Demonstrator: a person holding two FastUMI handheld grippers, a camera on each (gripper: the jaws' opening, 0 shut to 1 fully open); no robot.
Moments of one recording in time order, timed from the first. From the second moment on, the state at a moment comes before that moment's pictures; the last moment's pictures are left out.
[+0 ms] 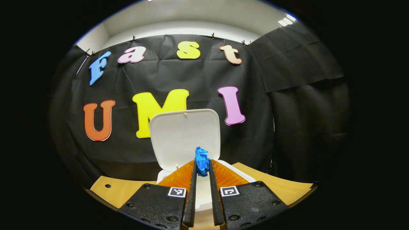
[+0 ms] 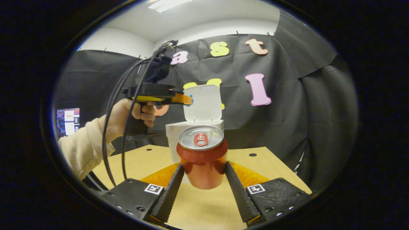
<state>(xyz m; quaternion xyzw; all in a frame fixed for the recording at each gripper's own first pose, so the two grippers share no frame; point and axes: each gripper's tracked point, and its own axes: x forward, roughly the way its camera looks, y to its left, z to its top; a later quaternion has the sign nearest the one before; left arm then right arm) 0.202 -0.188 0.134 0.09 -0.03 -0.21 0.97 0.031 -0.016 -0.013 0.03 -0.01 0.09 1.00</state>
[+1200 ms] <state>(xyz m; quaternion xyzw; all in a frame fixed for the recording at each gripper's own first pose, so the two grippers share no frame) 0.206 -0.189 0.099 0.00 0.04 -0.21 0.98 0.034 -0.026 -0.018 0.04 0.00 0.08 1.00</state>
